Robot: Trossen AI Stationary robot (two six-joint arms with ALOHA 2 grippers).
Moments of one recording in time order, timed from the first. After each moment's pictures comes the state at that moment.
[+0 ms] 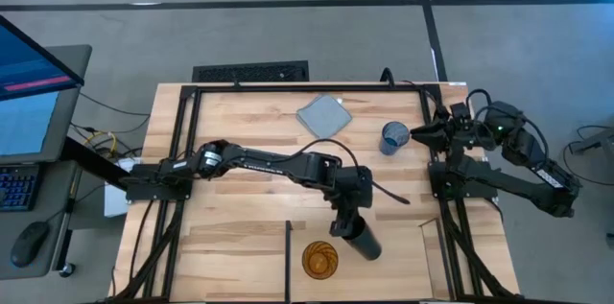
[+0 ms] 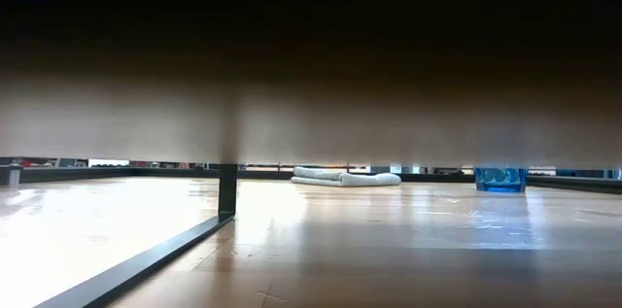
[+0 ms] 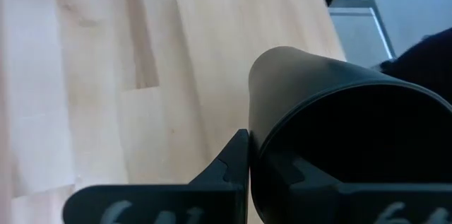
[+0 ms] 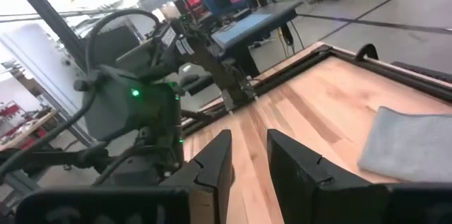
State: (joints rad) left arm -0.14 2.34 2.29 -0.83 0.31 -0.12; right arm -0.48 0.24 0.66 -0.53 -0.45 0.42
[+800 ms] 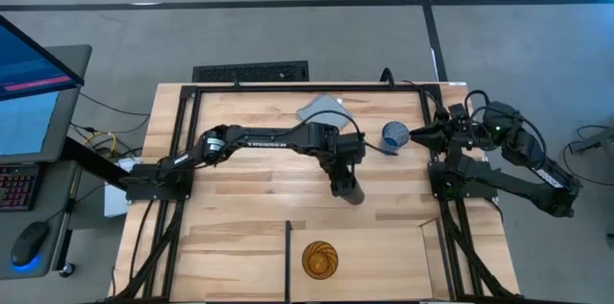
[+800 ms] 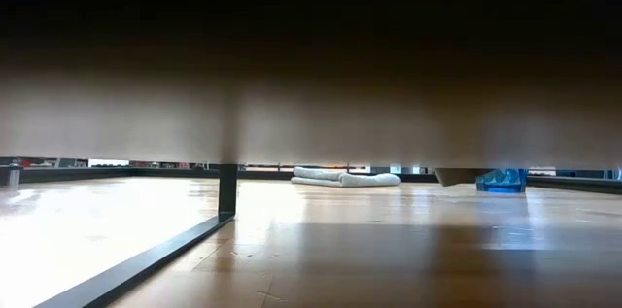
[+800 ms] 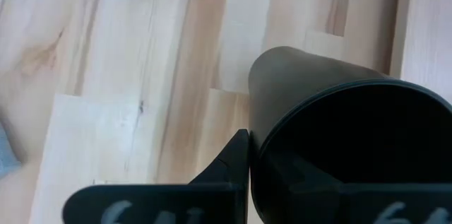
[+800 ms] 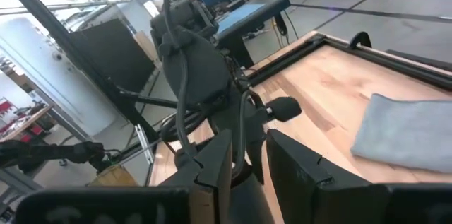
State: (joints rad) left arm 0.01 2.34 2.29 -1.07 0.10 -0.21; right arm -0.48 0.24 0.66 -0.57 -0.44 0.41
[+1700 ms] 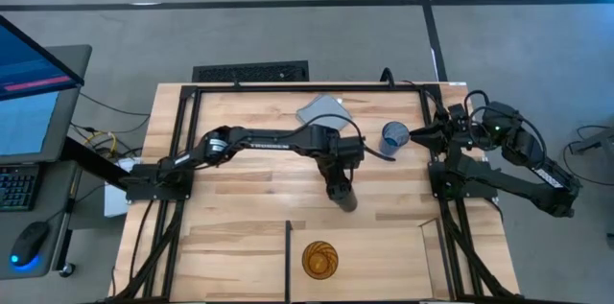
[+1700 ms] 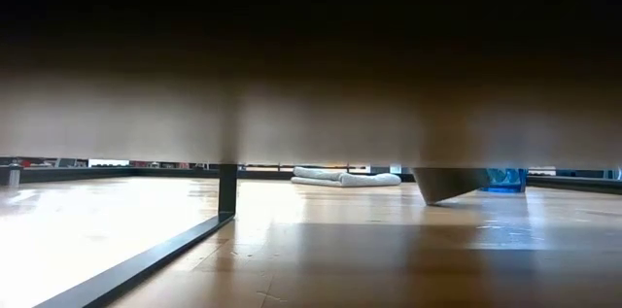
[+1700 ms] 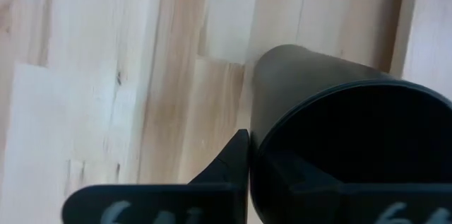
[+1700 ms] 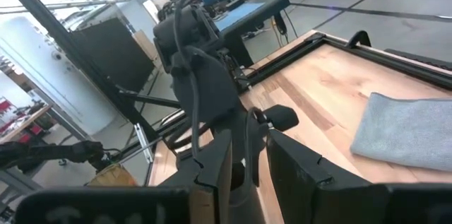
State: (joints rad) left arm 0.01 2.37 2.30 -1.13 0.15 -0.21; right arm -0.48 0.24 0.66 -0.58 -0.44 0.41
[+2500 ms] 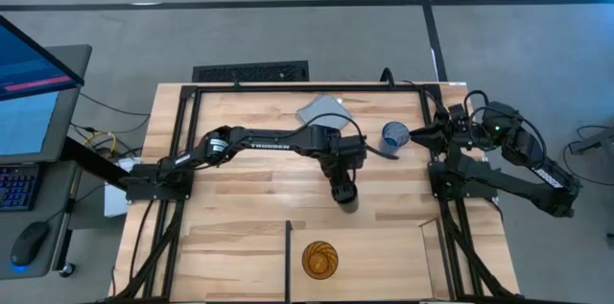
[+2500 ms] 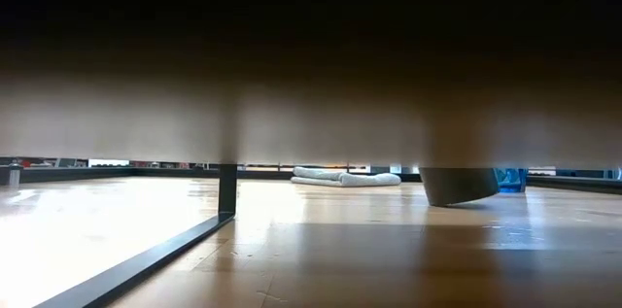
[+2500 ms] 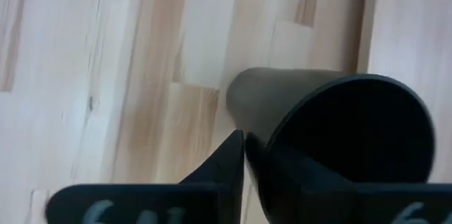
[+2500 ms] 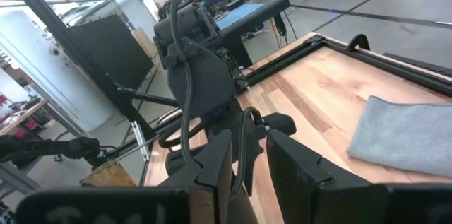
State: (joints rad) left arm 0.01 2.37 2.30 -1.05 0.21 -0.25; right arm -0.48 0.24 0.66 -0.58 -0.44 0.38
